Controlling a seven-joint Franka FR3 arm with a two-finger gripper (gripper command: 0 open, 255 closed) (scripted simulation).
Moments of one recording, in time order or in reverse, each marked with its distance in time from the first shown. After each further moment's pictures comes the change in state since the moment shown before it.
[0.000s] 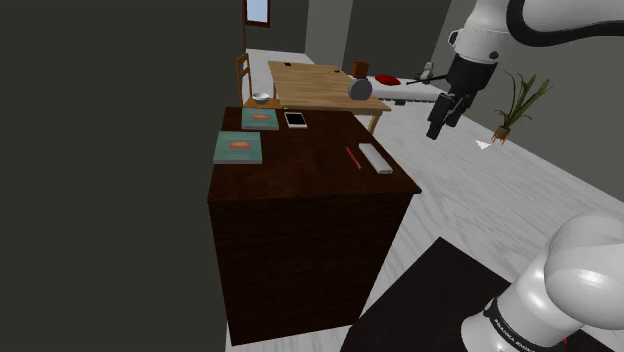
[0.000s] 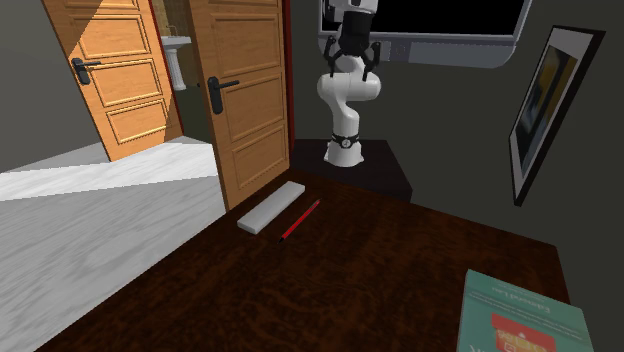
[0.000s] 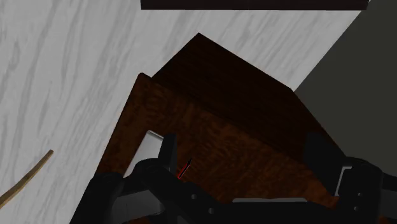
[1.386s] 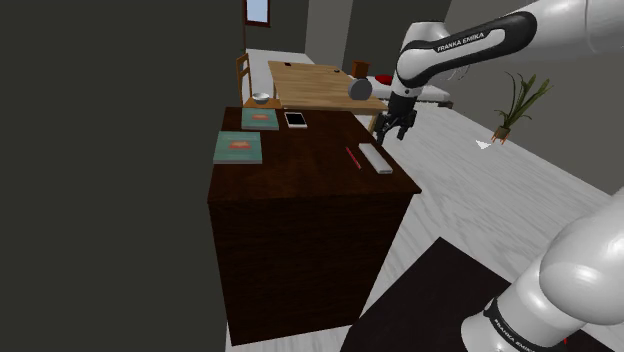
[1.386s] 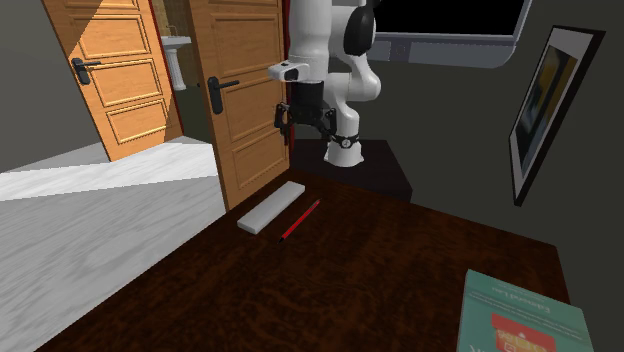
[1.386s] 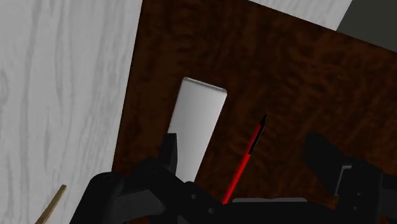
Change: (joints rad) arm -0.085 0.685 -0.165 0.253 0.048 0.394 -0.014
